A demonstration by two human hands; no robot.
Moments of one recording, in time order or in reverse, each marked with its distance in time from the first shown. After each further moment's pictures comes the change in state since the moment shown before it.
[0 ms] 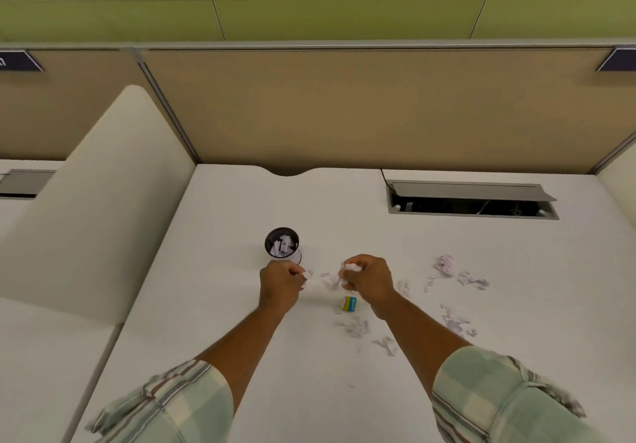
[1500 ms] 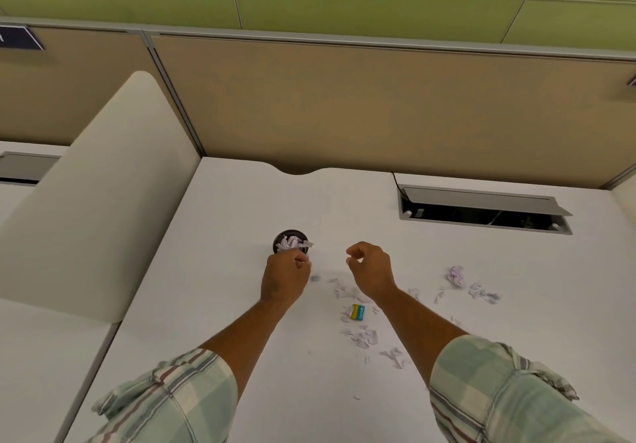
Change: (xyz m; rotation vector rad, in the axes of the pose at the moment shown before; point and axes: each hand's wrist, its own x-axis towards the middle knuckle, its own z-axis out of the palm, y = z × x) left_hand 0.040 -0.007 -0.009 0.184 0.073 0.225; right_hand 0.043 -0.015 0.027 -0.612 0.078 -0.275
